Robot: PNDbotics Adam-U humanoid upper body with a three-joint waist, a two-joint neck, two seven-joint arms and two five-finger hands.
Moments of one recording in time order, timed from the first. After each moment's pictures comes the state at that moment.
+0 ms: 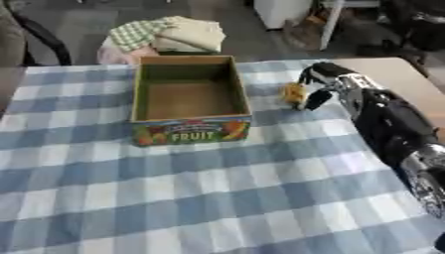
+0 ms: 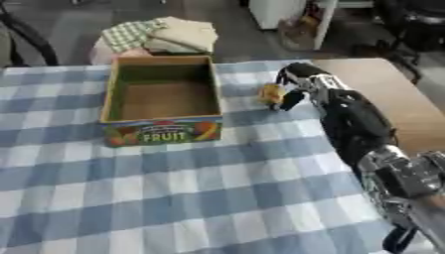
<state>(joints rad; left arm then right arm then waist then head) -0.37 0.39 -0.01 -1.71 -0.40 0.04 -0.11 -0.98 -0.62 -0.05 -0.42 1.11 -0.20 0.12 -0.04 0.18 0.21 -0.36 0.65</state>
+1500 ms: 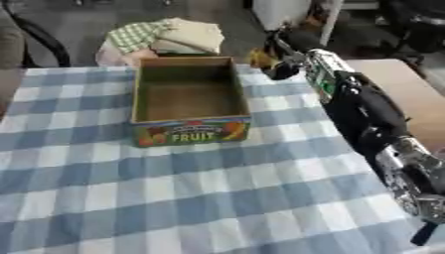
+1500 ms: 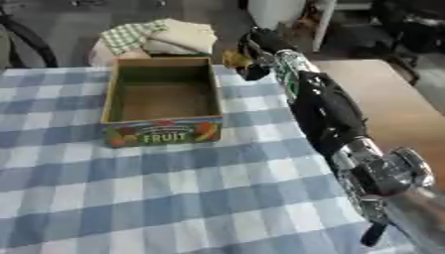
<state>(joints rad) -0.37 0.38 -0.01 -1.71 -0.40 0.04 -0.12 -1.03 -0.52 0.01 -0.65 1.03 -0.30 0.01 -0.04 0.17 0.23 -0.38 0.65</state>
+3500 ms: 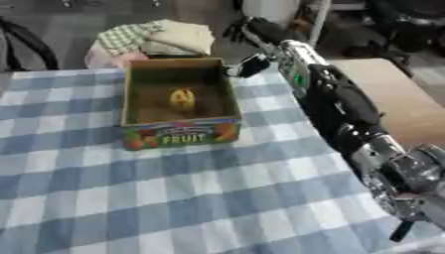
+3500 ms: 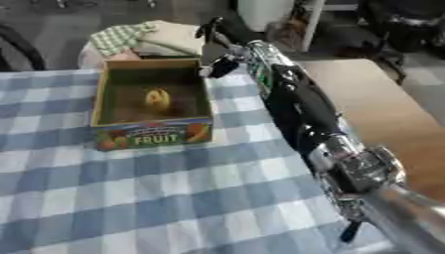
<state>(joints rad) -0.37 0.37 0.00 -1.71 -0.40 0.04 -0.12 -0.98 -0.60 0.00 -0.74 0.92 -0.31 0.02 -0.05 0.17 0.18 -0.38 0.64</state>
